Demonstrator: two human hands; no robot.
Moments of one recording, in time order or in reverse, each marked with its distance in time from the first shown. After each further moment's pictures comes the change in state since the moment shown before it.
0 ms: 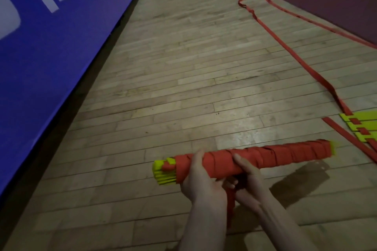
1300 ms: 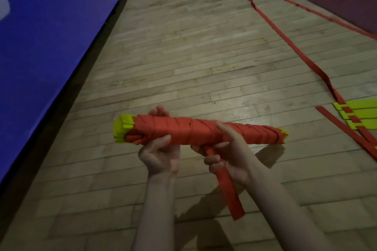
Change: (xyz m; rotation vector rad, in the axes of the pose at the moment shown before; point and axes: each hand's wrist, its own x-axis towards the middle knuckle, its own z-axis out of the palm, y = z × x) left_hand 0.057 0.057 -0.021 -0.177 -0.984 0.443; right_hand -0.009 -0.017 0.050 -0.203 -0.078 0.381
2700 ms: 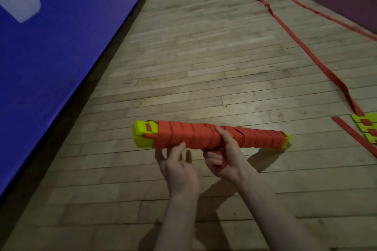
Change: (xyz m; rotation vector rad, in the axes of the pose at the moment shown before) left_hand -0.030 -0.011 0.010 0.228 0.730 -0.013; right_hand 0.041 0.016 0.005 0.285 0.064 -0.007
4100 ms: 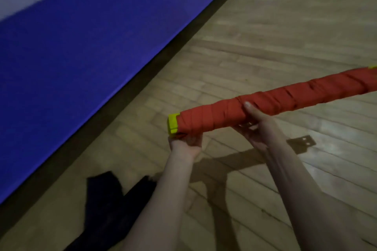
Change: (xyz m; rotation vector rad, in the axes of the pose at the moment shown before) left_hand 0.043 0.104 -0.200 -0.394 0.514 -0.167; right_hand 0.005 0.123 0.071 -0.504 -0.017 -0.075
